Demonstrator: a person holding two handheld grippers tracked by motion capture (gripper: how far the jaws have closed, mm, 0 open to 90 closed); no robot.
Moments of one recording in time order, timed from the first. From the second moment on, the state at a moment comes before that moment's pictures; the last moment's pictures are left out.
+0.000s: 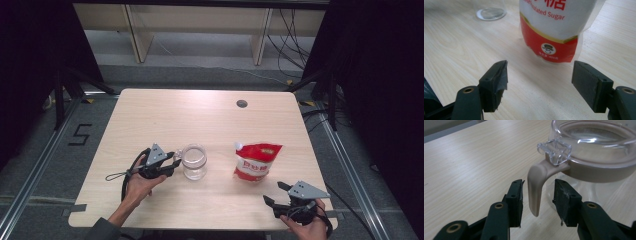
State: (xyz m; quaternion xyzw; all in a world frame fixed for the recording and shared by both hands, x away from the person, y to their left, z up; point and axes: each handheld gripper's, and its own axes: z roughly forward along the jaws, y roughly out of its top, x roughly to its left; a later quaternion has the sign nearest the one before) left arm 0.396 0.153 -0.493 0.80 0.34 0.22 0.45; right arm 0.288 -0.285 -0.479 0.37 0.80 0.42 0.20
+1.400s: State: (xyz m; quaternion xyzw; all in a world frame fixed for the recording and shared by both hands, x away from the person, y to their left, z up) left arm 0.348 0.131 -0.497 0.82 0.30 0.17 0.47; right arm 0.287 -0.281 -0.478 0.37 0.80 0.43 0.20
